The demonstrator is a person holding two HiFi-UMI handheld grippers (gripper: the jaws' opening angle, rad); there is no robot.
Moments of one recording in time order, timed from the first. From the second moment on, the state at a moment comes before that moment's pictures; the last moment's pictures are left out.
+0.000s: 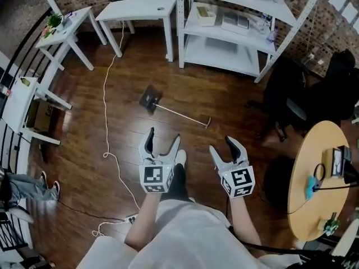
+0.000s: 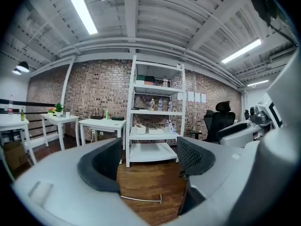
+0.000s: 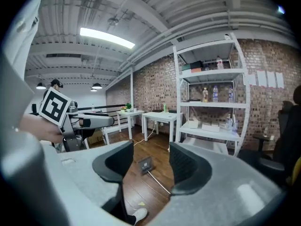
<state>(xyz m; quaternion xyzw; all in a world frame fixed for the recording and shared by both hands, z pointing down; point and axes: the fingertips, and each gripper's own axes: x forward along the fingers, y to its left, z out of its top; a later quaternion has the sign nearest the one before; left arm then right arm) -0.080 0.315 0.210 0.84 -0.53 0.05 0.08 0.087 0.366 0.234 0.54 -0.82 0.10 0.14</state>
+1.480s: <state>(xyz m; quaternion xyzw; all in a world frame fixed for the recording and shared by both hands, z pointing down) 0.045 0.037 0.884 0.80 -0.36 0.34 0.33 0.193 0.064 1.000 0.28 -0.73 0.32 0.53</state>
